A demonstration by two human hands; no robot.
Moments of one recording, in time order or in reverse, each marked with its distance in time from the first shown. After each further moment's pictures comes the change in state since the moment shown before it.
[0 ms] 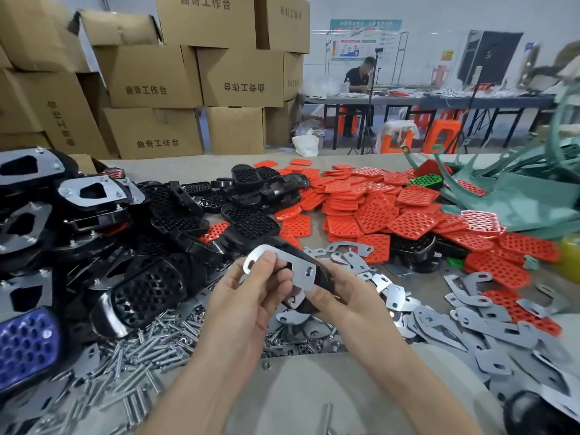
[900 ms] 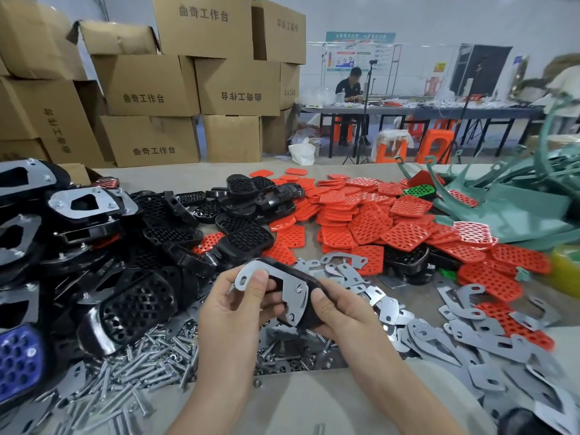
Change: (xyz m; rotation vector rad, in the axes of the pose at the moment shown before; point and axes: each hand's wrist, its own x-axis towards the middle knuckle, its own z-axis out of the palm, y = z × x) left_hand 0.007 -0.024 -0.009 0.289 0.103 0.294; right_hand 0.000 0.002 -0.001 0.119 -0.012 0.115
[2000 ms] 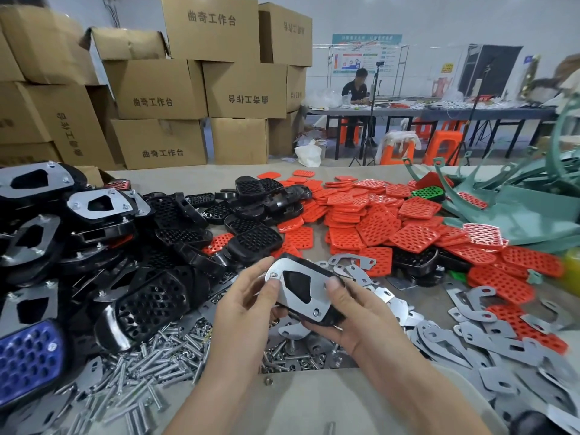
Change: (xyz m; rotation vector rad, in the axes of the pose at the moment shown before) left_hand 0.006 0.003 -0.008 0.141 -0.122 -0.059; right_hand 0.005 -0.009 -0.002 0.362 0.058 0.125
